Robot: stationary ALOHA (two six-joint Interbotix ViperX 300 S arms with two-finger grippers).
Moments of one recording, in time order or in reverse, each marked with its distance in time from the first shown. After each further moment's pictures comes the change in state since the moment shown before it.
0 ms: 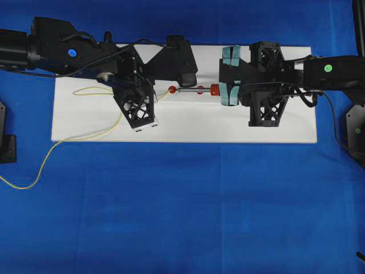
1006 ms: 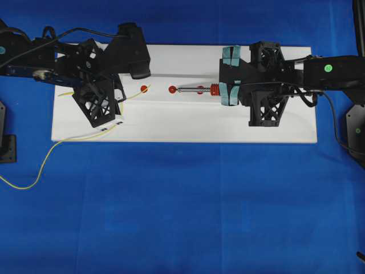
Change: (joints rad) left arm 0.000 -0.291 0.245 0.000 -0.137 -0.034; right arm 0.000 0.000 0.002 0.000 0.000 -0.002
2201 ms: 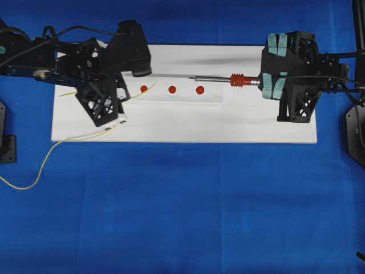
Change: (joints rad) left arm -0.002 0.020 -0.029 0.000 -0.018 -0.009; right arm -0.014 -0.265 0.126 -0.025 0.009 0.008
